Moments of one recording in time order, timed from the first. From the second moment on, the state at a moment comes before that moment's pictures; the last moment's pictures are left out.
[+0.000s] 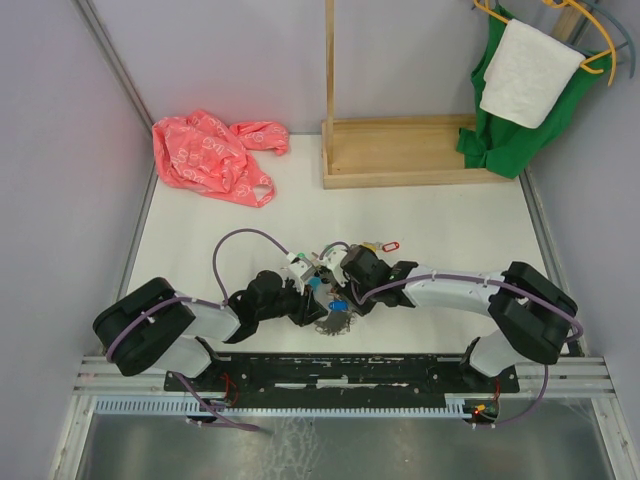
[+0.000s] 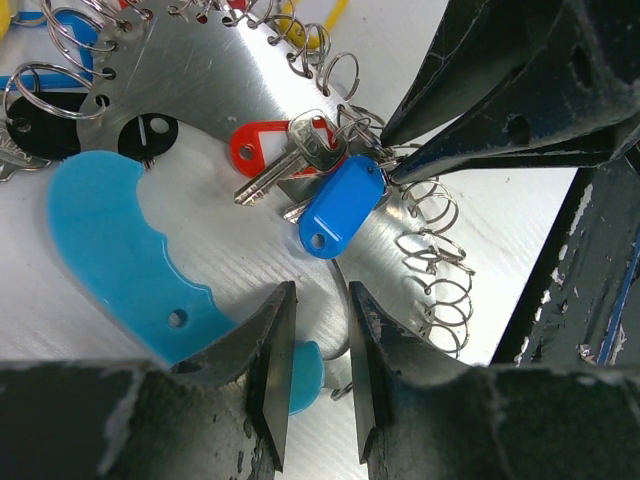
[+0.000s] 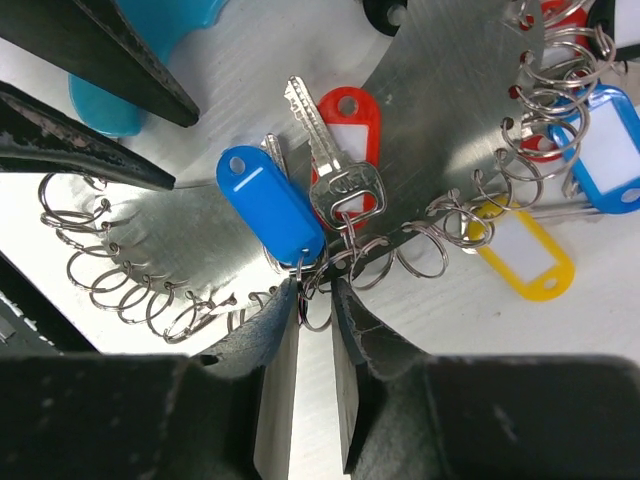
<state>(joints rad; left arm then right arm) -0.82 1.41 0.19 0.74 0.31 -0.34 0.96 1.53 0.78 -0.27 -0.06 0.05</state>
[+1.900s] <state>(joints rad) -0.82 1.32 0.16 1.06 0.50 -0.01 0.97 1.16 0.65 -0.23 -0.24 -0.47</state>
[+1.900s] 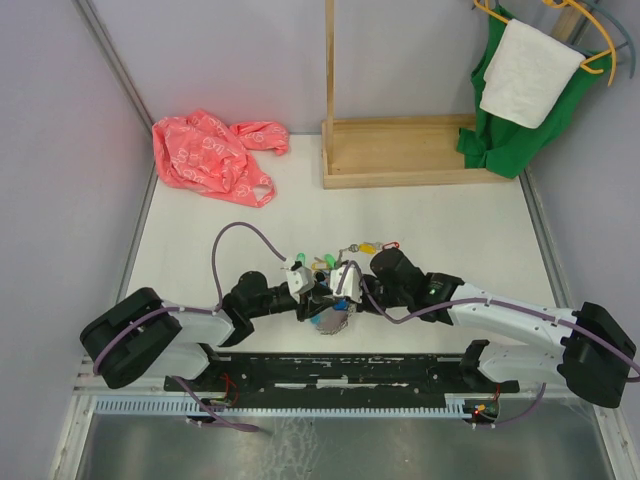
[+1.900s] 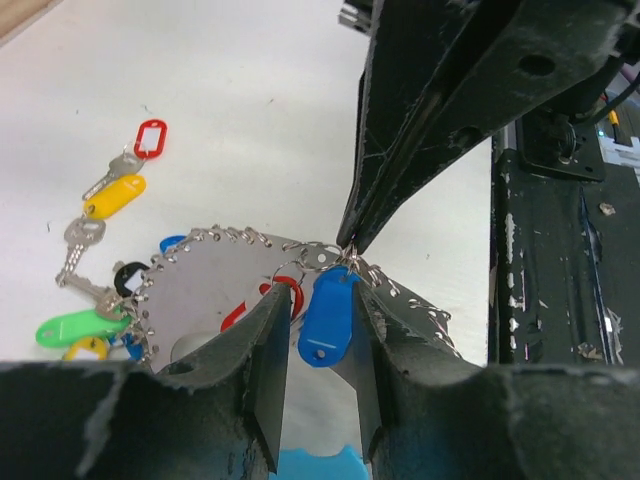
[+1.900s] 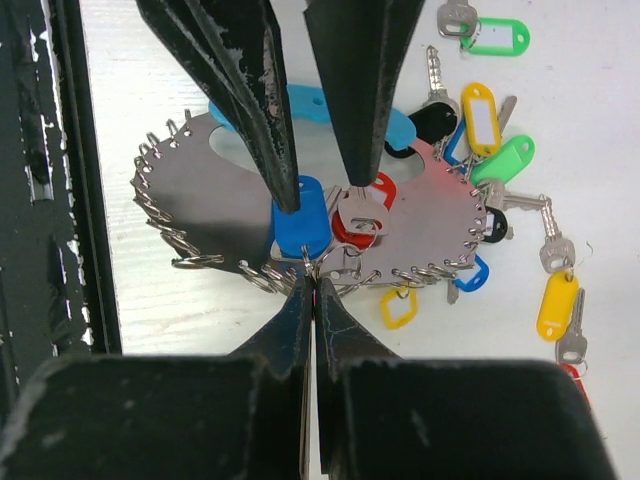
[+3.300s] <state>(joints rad) -0.82 1.46 0.27 1.06 0.60 0.07 0.96 1.15 0.64 -0.20 -0.24 -0.52</state>
